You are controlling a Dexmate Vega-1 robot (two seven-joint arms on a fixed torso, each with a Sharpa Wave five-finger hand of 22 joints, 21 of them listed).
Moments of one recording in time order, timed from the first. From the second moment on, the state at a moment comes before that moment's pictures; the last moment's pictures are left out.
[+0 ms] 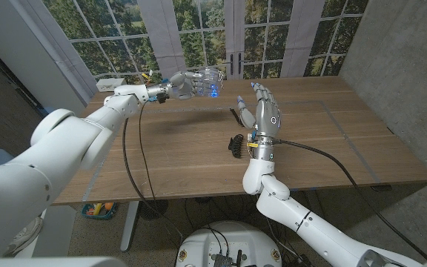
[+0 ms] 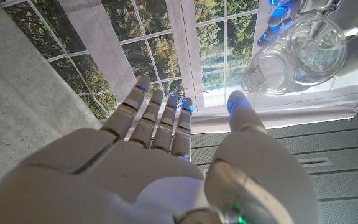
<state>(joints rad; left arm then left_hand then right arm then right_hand) 0.11 0.35 0.53 -0.49 -0.67 -0.10 -1.24 0.72 -0.04 0.63 -0.19 0.17 0.56 0.17 0.40 0.19 0.65 0.11 0.40 0.25 0.56 0.01 0.32 0.33 0.33 0.06 0.47 0.21 -0.94 -0.31 -0.76 -1.66 -0.68 -0.35 -1.11 0.63 0.02 0.47 -0.18 0.21 0.50 -0.05 0.23 0.19 0.47 -0.06 0.24 0.23 0.34 -0.04 0.31 0.36 0.49 0.05 0.25 0.19</state>
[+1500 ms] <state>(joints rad) 0.07 0.27 0.52 -0.39 -0.61 -0.10 -1.27 0.72 -0.04 0.63 -0.19 0.17 0.56 0.17 0.40 0.19 0.65 0.11 0.40 0.25 0.57 0.02 0.32 0.34 0.32 0.06 0.49 0.21 -0.99 0.05 -0.44 -1.37 -1.08 0.02 -1.12 0.89 -0.06 0.35 -0.17 0.19 0.81 -0.12 0.43 0.26 0.77 -0.18 0.47 0.50 0.56 -0.05 0.60 0.65 0.59 0.00 0.30 0.20</state>
